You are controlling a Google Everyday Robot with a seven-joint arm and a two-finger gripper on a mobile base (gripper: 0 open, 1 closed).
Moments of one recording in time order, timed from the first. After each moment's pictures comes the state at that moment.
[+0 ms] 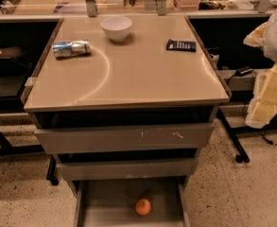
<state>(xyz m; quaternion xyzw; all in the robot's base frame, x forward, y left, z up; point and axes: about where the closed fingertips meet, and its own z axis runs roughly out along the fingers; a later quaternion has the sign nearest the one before) 0.438 -0.217 0.976 -0.60 0.78 -0.03 0.16</state>
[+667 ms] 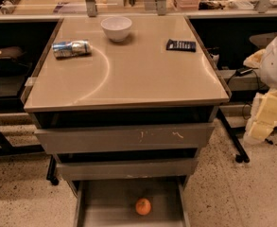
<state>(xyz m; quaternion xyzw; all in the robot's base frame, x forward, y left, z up) 0.440 -0.233 0.927 -0.60 0.79 -0.02 0.16</state>
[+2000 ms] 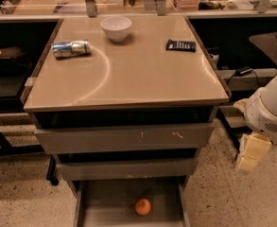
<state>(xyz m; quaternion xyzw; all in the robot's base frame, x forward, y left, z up) 0.439 -0.264 0.794 -0.60 0.80 0.01 0.11</state>
